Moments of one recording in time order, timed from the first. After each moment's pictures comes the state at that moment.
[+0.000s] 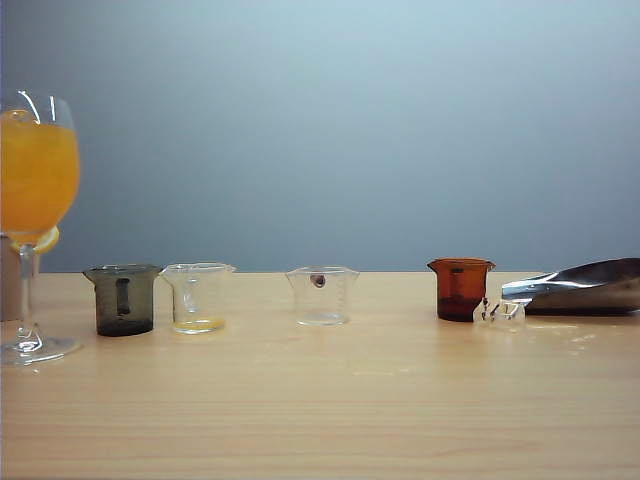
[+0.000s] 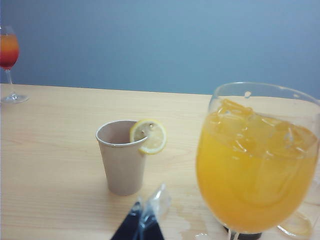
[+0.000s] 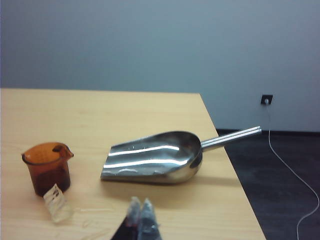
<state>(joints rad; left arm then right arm) -0.06 0.00 0.01 0.07 -0.09 0.00 0.02 0.00 0.00 0.06 0.02 -0.02</state>
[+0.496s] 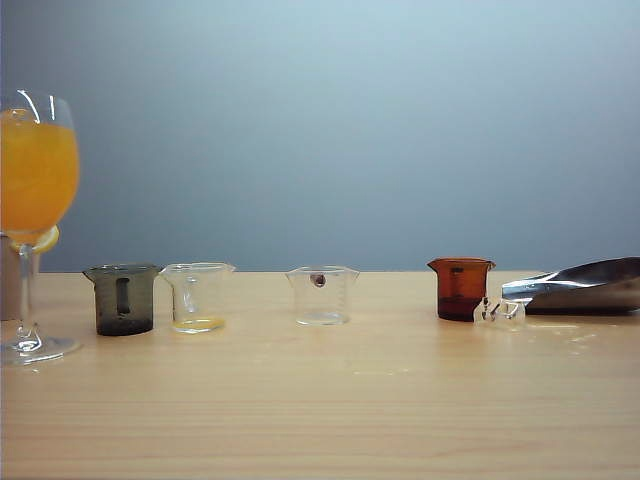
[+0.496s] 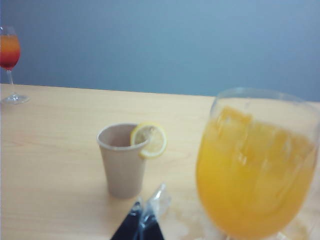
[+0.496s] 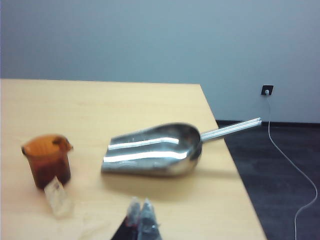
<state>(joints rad) -0.06 0.00 0.04 0.05 -0.09 -0.01 0.02 0.00 0.06 -0.01 0.02 -0.02</state>
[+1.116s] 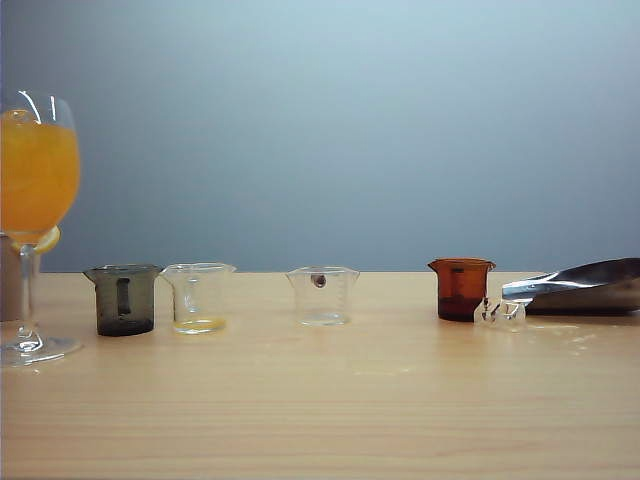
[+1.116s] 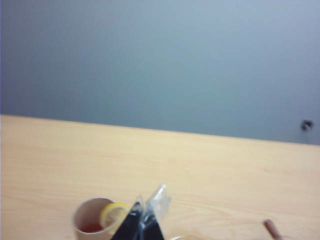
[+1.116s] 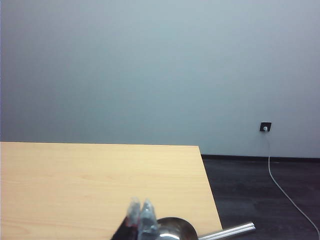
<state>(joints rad) -0.06 0.43 0.73 -0.26 0.00 -0.10 0.02 0.49 0.58 0.04 0.02 -0.02</state>
